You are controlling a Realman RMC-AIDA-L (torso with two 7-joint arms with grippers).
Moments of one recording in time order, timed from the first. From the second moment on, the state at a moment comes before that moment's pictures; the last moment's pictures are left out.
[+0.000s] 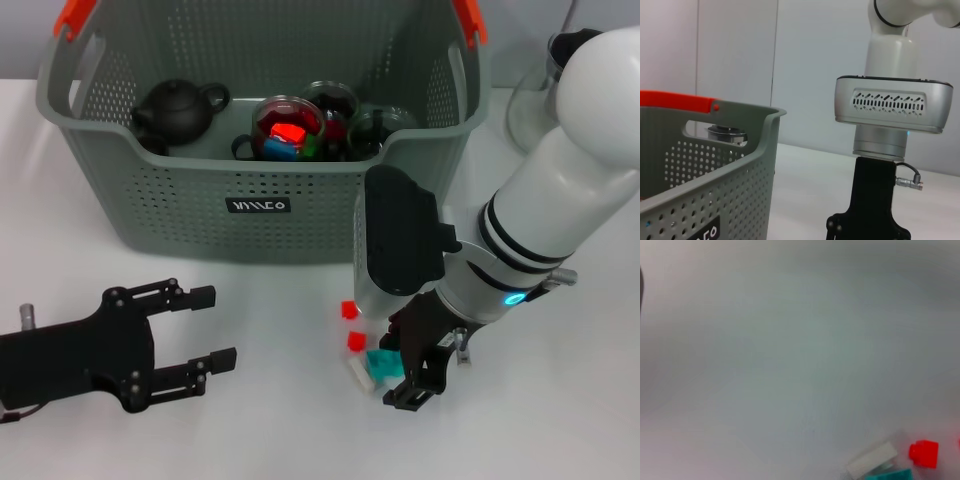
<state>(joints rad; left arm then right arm) -0.34 -2.14 0.39 0.72 2.16 1.86 -1.00 0.86 2.10 -1.82 -0.95 -2.37 -1.34 2.15</state>
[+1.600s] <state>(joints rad) -0.34 -2.14 0.38 0.71 2.16 1.85 -1.00 0.85 2.10 -1.74 -0.97 -2.38 -1.35 2.17</state>
